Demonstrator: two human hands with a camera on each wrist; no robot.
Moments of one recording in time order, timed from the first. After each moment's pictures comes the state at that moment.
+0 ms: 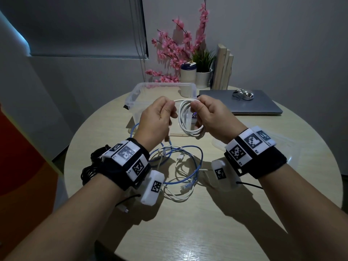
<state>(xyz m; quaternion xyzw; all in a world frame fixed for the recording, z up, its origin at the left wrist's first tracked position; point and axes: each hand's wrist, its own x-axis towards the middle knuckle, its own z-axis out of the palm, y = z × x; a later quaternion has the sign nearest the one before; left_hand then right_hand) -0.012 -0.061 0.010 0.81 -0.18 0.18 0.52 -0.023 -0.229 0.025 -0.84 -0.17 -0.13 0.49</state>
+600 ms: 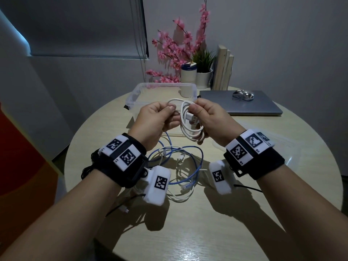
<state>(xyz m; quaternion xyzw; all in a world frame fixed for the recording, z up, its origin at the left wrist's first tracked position) -0.020 -0.062 0.025 0.61 -0.08 -0.03 0.79 -0.027 -0.221 0.021 -0.76 -0.14 -0.03 0.63</state>
